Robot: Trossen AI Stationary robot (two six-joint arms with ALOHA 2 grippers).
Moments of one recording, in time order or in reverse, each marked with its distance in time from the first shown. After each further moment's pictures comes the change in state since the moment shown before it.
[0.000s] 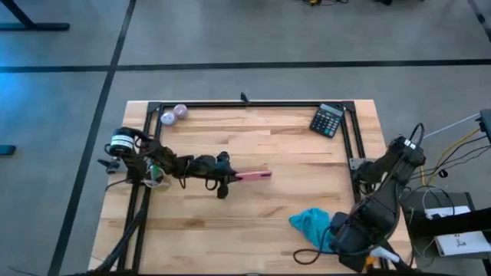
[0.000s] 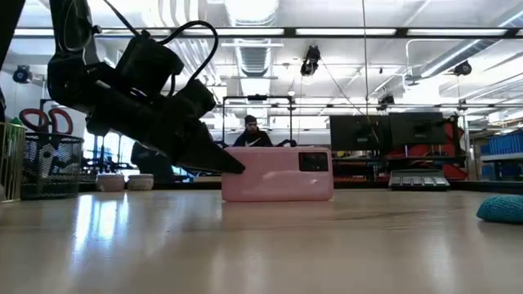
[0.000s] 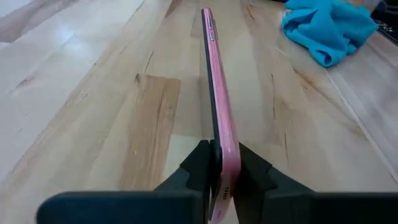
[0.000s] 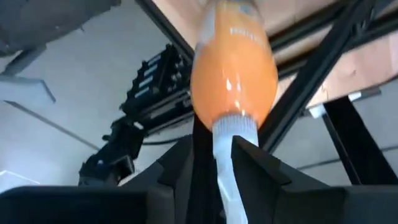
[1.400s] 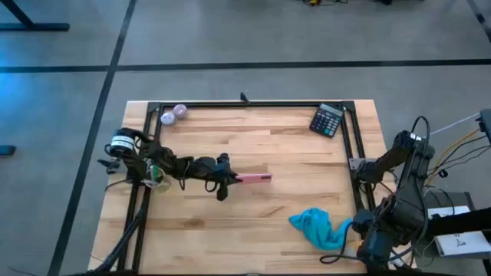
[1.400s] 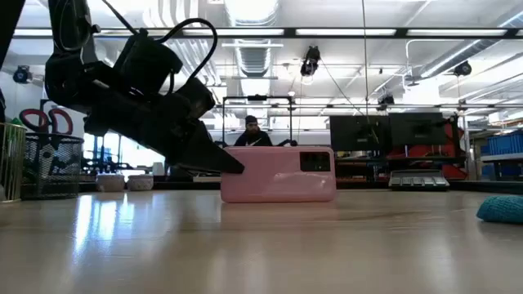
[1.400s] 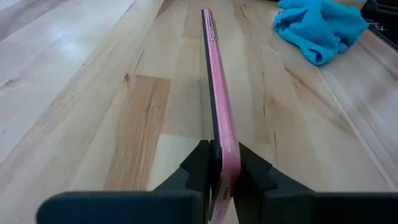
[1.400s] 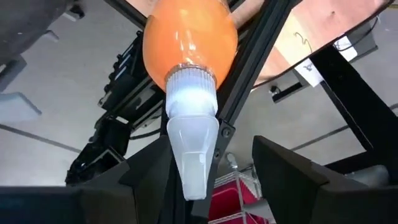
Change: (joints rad) left arm -0.019 0.001 0.001 0.006 -0.002 -0.003; right arm 0.153 -0.095 -0.075 0.005 -0.001 0.316
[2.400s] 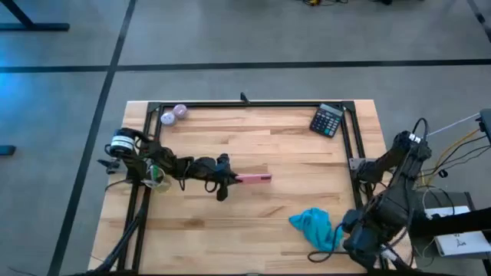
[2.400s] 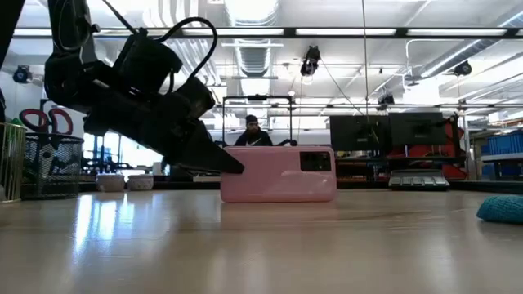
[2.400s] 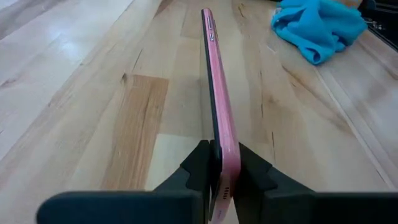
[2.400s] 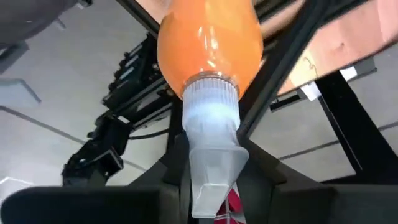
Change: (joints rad) left arm -0.003 -0.001 0.000 0.002 0.001 0.007; right arm -0.130 0.002 -0.052 0.024 -0.025 -0.246
